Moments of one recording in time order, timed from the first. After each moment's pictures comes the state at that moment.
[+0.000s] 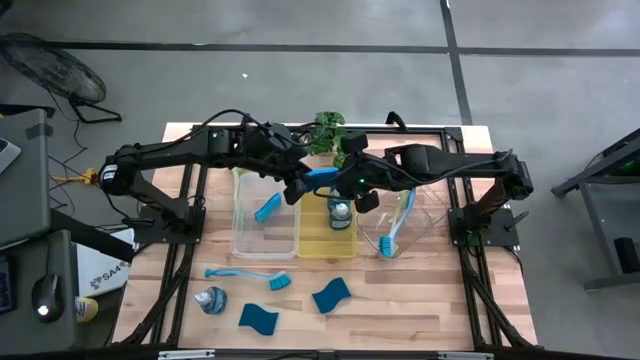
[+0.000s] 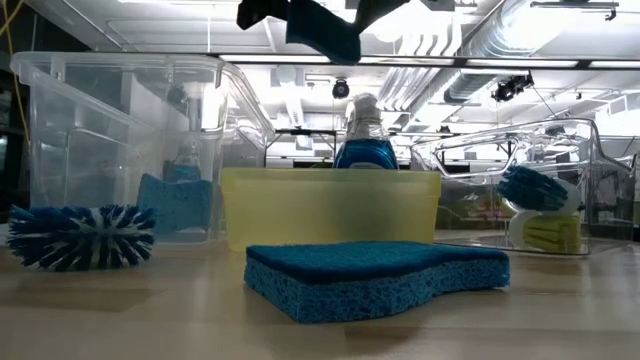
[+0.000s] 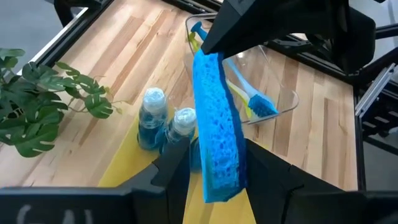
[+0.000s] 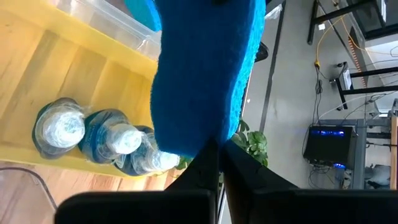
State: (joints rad) left arm 0.12 1.44 1.58 -0.80 -0.01 -0.31; right arm 0.03 1.65 1.77 -1.00 0.47 -0.56
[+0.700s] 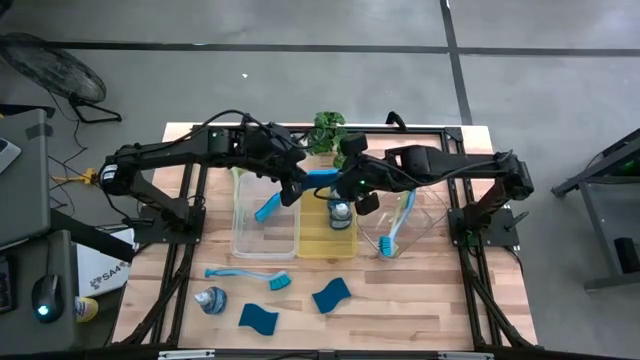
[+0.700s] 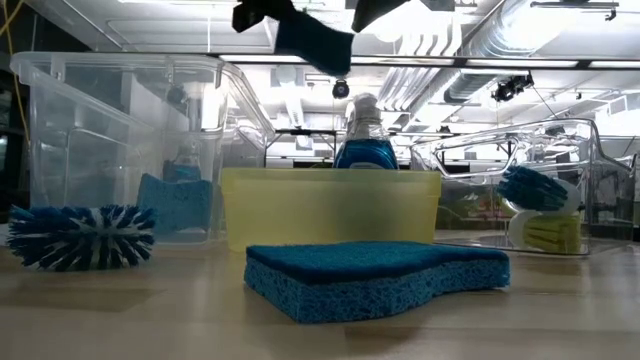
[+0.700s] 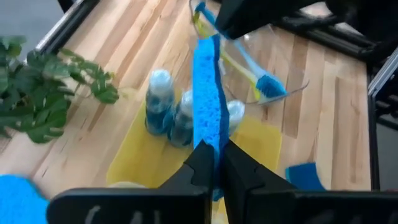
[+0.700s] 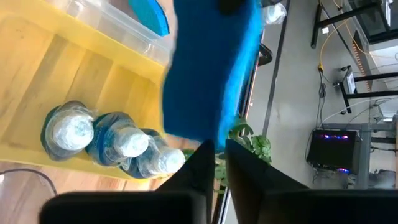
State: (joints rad) left arm 0.12 1.44 1.58 -0.86 0.00 -0.27; right arm 0.03 1.65 1.77 -1.00 0.45 -0.55
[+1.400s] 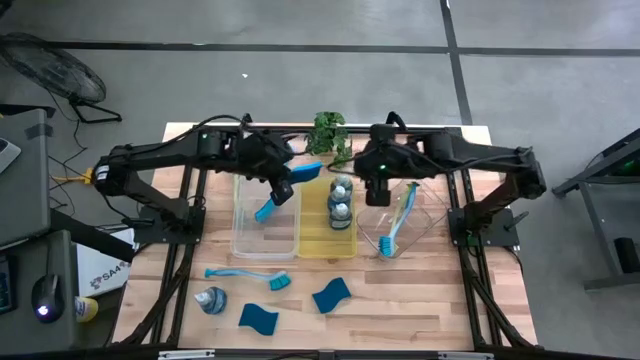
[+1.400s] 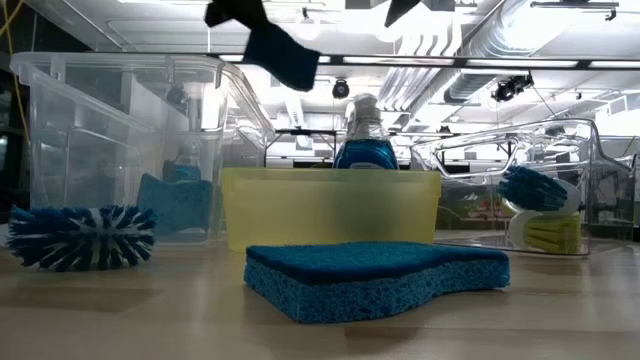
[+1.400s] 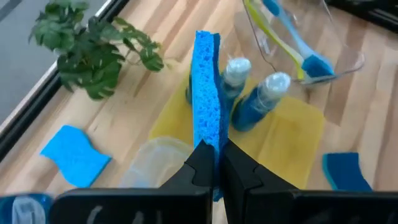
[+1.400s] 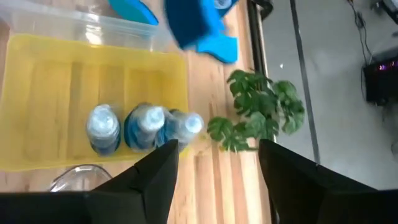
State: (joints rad) left arm 0.08 1.39 1.58 -1.03 -0.19 -0.35; right arm -0.02 1.54 1.77 -1.16 0.38 -0.16
